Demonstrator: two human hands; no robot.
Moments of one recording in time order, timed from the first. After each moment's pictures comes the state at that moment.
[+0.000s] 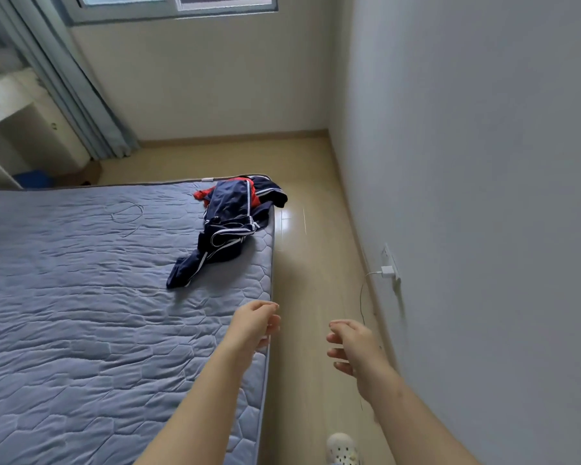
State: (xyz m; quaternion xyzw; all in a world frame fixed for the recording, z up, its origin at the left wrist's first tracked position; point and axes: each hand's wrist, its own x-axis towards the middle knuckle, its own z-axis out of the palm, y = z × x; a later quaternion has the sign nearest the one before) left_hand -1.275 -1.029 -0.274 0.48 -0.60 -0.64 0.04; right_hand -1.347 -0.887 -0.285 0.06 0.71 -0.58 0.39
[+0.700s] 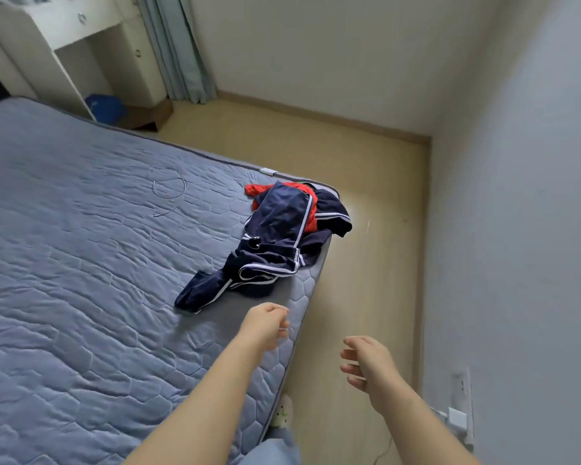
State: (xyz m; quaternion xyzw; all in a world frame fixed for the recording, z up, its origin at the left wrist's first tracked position) left_hand -1.492 -1.276 -0.330 0.59 -0.47 -0.65 0.06; right_hand -1.611 -1.152 -0.337 0.04 0.76 -0.43 0.49
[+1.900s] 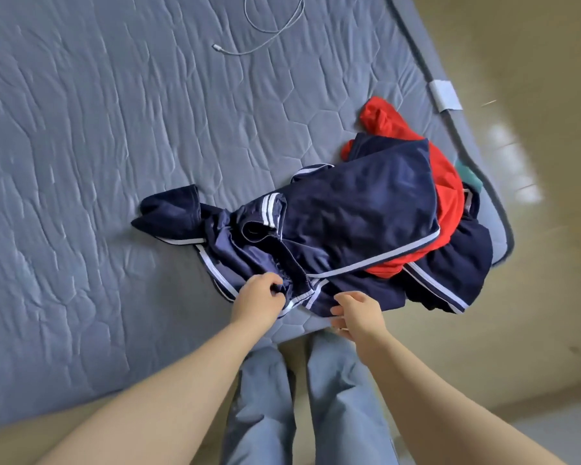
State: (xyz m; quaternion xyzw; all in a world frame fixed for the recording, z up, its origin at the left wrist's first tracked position) left_hand -1.714 -1.557 -0.581 0.83 -0.33 -0.44 0.00; right_hand -1.871 -1.596 -0.579 -0.22 0.72 -0.03 0.65
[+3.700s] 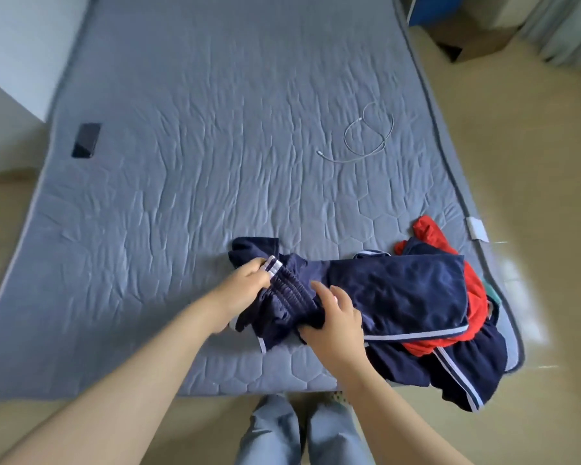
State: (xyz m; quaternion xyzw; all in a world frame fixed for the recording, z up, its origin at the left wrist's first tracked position) left_hand -1.576 -1.513 -0.404 0.75 -0.21 -0.54 0.32; right_hand -1.744 -1.557 -0.438 -0.73 0.50 0.05 0.45
